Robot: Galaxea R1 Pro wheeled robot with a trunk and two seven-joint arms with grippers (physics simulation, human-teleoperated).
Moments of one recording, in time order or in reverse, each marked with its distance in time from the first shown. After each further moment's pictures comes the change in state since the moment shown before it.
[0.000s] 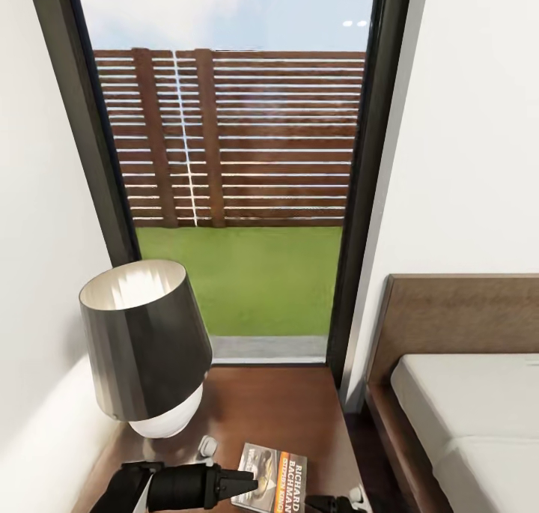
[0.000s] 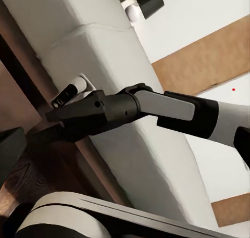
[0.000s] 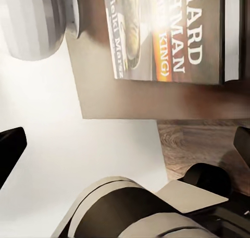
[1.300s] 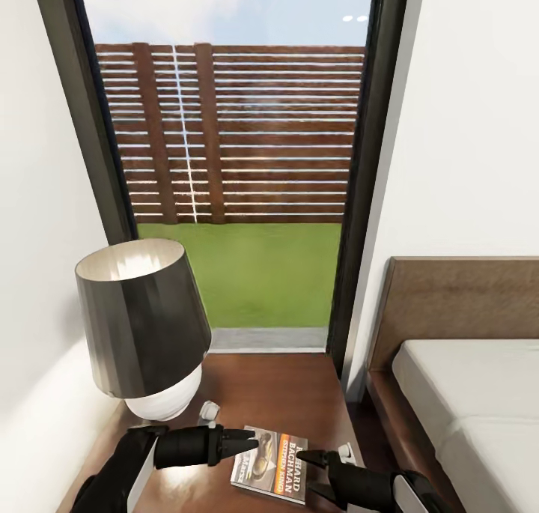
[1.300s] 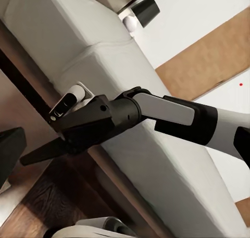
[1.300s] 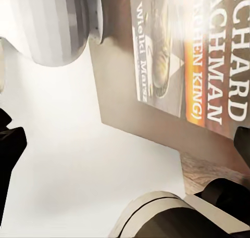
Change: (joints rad) left arm -0.094 -0.003 0.005 -0.034 0.024 -0.003 0.001; right arm -0.079 0.014 -0.013 -0.103 -0.027 0.164 -0.008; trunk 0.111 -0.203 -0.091
